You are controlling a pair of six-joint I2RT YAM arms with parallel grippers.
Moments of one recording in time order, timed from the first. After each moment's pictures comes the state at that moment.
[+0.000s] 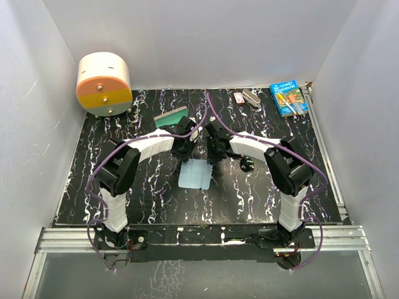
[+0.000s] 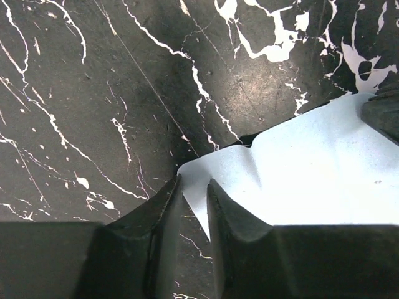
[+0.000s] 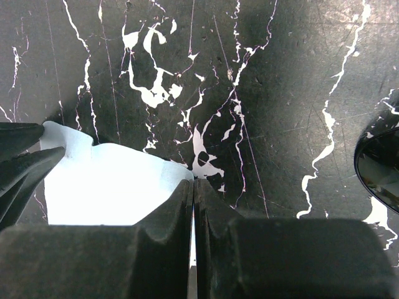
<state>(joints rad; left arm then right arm) -0.62 1.94 1.30 -0.55 -0.03 -0.07 0.61 1.91 1.24 -0.40 -0.03 0.57</state>
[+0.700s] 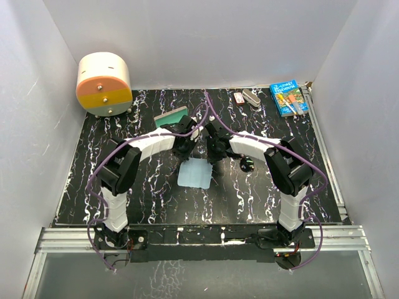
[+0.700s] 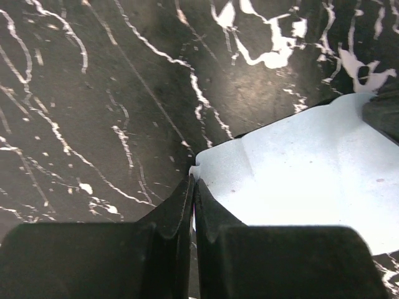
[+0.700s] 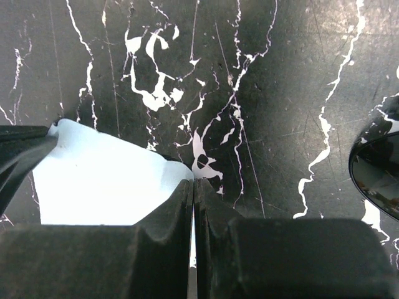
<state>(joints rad) -0.61 1.95 1.33 -0.58 -0.01 -0.05 0.61 1.91 1.25 -0.40 -0.03 0.55</state>
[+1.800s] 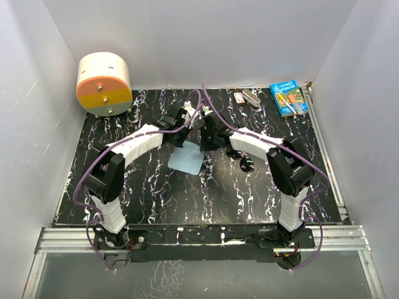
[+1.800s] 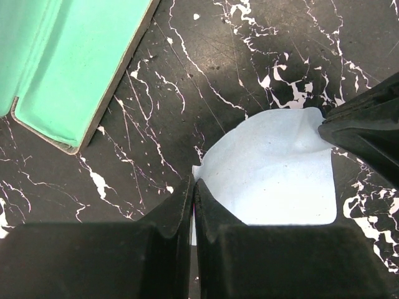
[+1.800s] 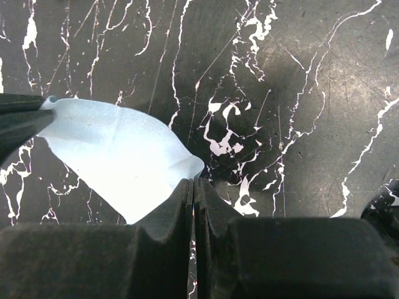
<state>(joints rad) -0.56 1.80 1.34 -0.50 -0.07 0.07 0.61 1.90 1.33 -0.31 -0.08 0.44</state>
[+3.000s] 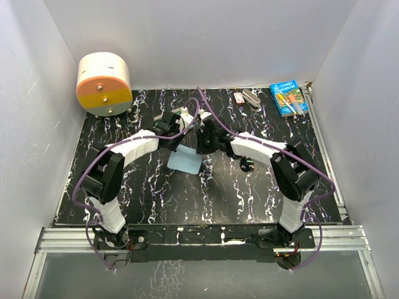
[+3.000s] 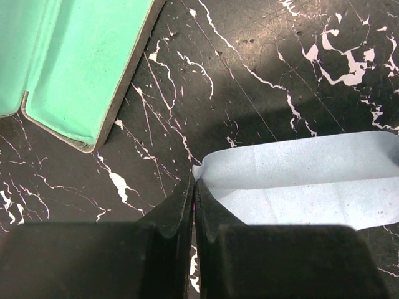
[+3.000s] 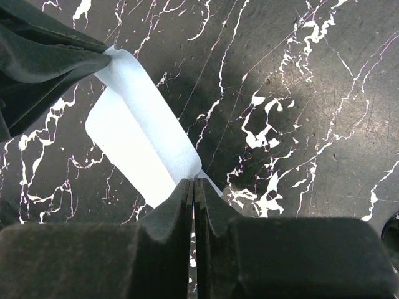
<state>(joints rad) -0.51 1.79 1.20 -0.36 -0.06 0.21 0.64 1.83 1.24 -0.21 -0.14 0.36</state>
